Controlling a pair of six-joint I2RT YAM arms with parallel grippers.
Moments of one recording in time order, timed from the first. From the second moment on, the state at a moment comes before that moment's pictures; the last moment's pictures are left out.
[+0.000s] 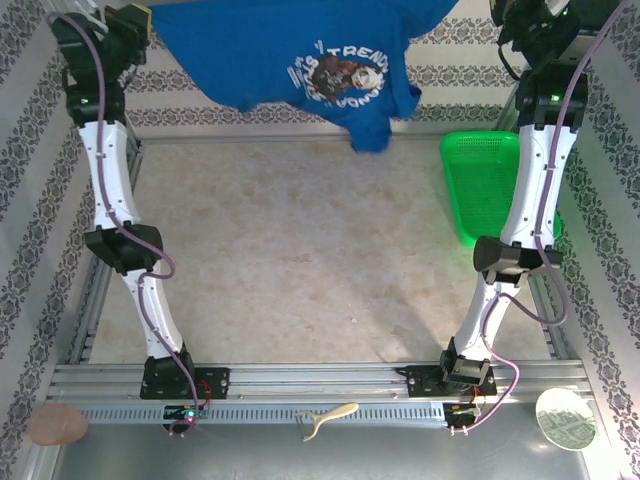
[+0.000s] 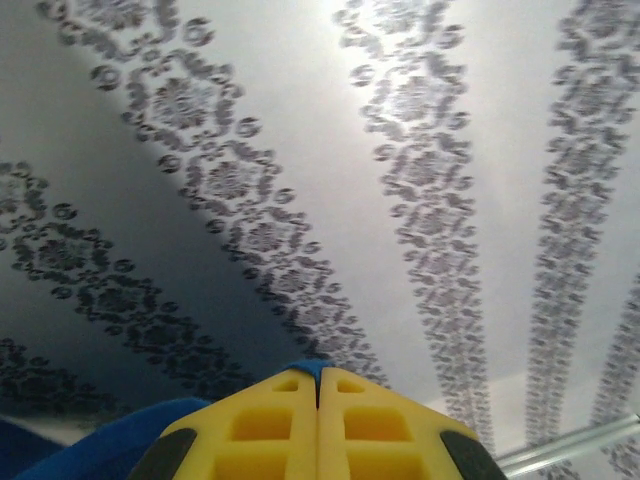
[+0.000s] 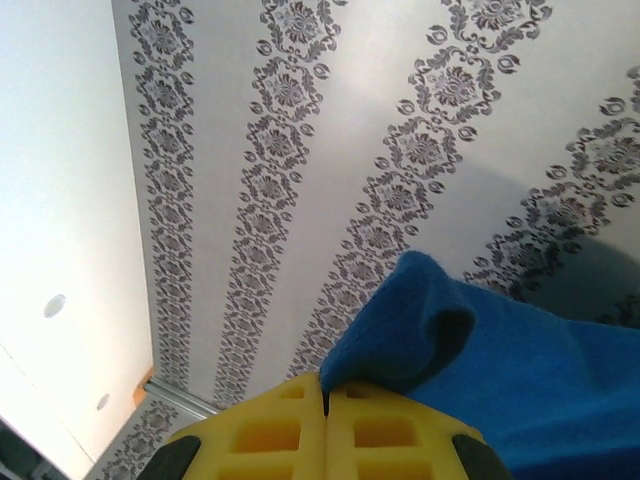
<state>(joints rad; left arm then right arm) 0.27 2.24 2.80 -0.39 0.54 -1.24 -0.17 2.01 2.72 -0.40 -0.53 1.36</state>
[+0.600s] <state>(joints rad) 0.24 1.50 0.91 -0.20 0.62 -0.91 -0.17 0.86 0.46 -0.28 -0.57 1.12</state>
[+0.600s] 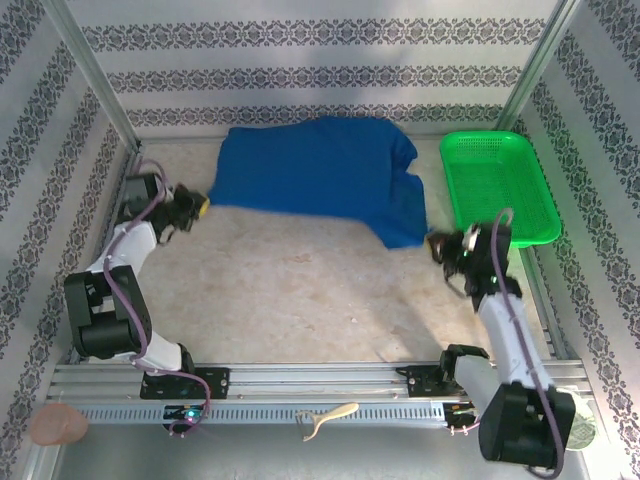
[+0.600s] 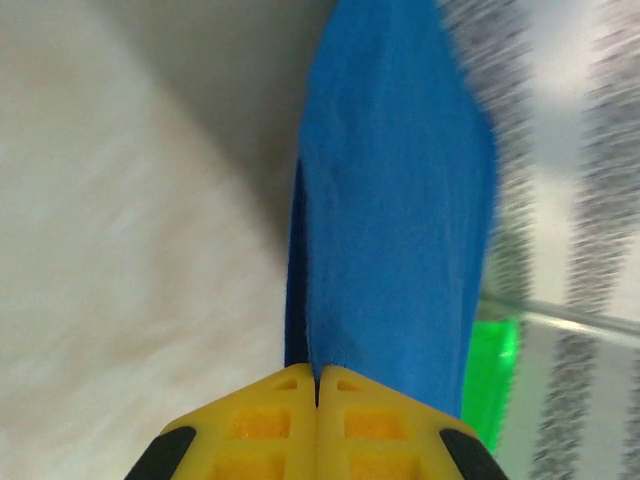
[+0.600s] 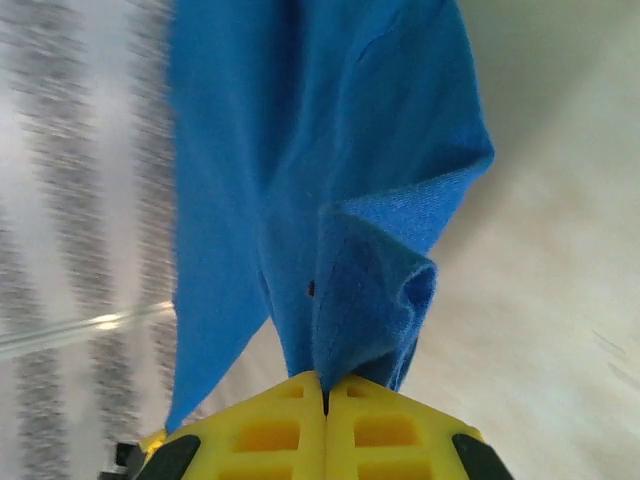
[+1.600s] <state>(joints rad) 0.27 0.97 0.50 -0.52 0.47 -0.65 -0.17 0.16 0.37 -1.05 -0.63 1.00</state>
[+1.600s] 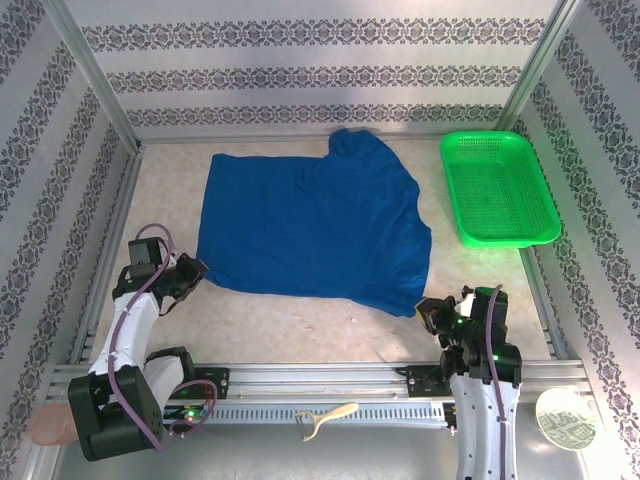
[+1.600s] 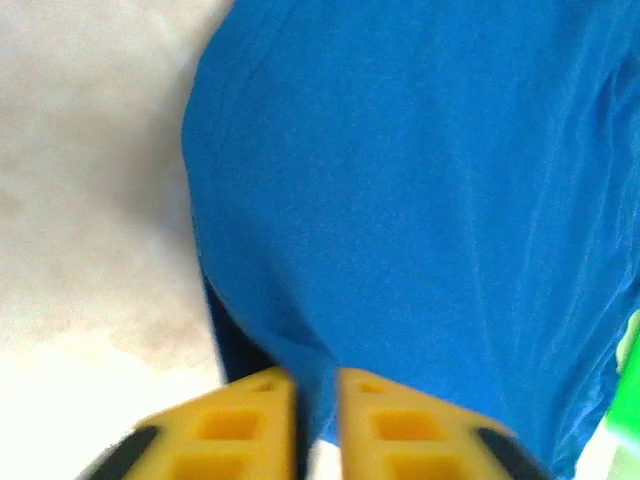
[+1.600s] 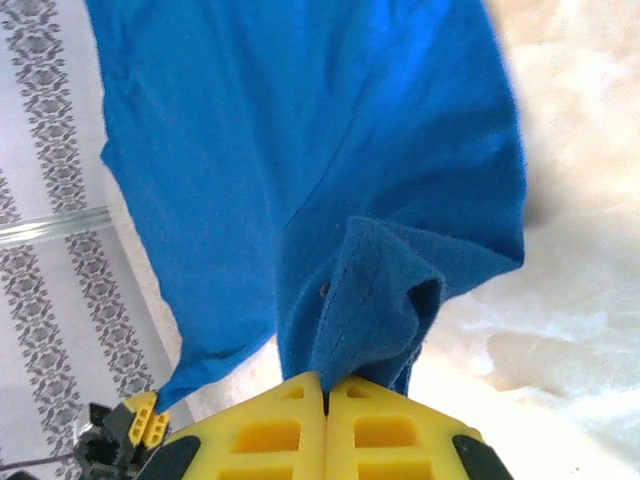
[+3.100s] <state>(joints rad) 0.12 2.32 1.87 -0.58 0.56 -0.59 0.13 1.36 0.60 -0.41 0.02 1.26</state>
